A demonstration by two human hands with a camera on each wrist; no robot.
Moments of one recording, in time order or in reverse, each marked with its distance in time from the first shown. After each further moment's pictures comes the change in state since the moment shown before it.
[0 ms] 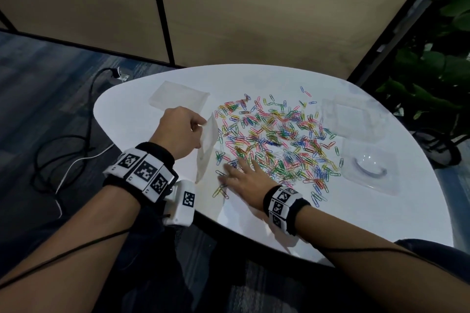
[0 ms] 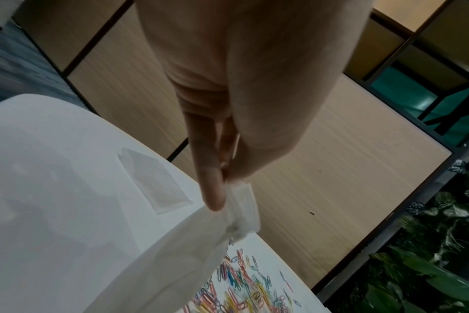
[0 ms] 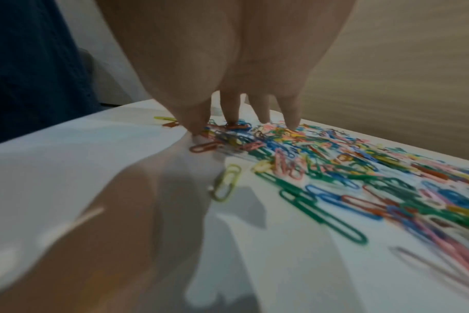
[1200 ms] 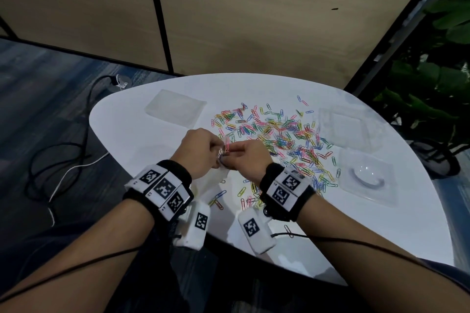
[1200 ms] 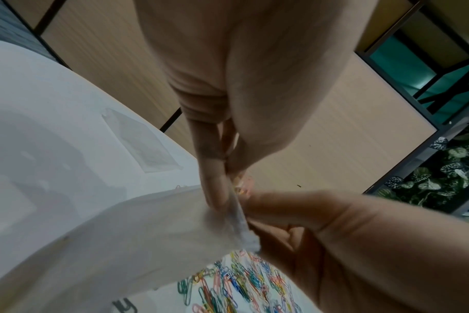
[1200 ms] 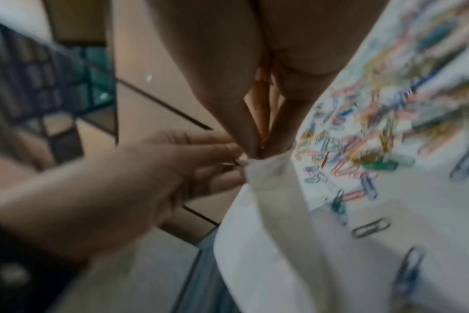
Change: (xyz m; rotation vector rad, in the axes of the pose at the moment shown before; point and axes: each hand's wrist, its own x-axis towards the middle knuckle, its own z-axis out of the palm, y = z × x) left_hand -0.004 0.023 0.037 -0.125 -0.151 0.004; right_hand 0.013 0.010 -0.107 1.477 0.315 0.636
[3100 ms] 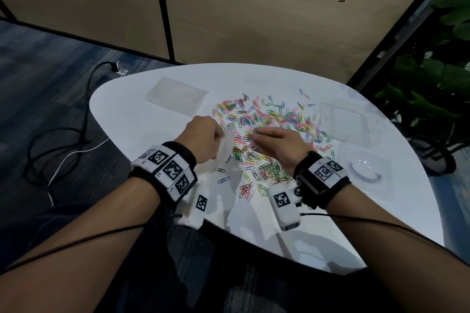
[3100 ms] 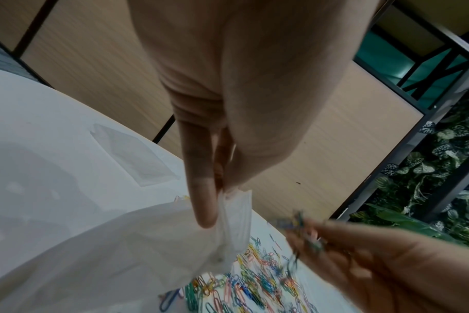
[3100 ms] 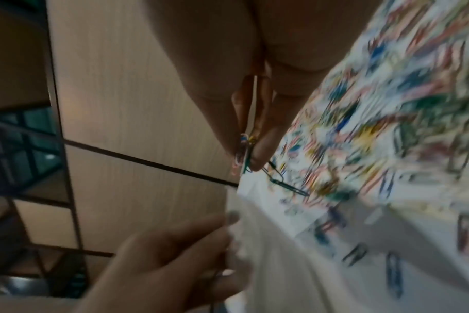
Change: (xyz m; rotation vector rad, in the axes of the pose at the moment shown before) left_hand -0.002 0.007 -0.002 0.250 -0.057 -0.002; right_hand -0.008 0.011 -0.063 0.467 0.025 0.060
